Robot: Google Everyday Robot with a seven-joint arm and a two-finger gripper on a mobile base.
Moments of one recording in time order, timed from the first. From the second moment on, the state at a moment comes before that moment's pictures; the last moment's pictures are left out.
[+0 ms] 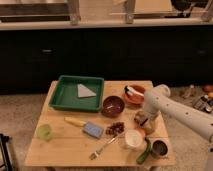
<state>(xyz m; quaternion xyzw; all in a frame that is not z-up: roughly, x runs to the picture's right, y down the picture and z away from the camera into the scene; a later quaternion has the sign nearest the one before) 0.265 0.214 0.874 -0.34 -0.10 -0.25 0.90</state>
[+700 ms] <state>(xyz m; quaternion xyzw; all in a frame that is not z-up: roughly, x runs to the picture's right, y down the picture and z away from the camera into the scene) 0.265 0.214 0.873 -0.34 -0.10 -0.25 0.90</state>
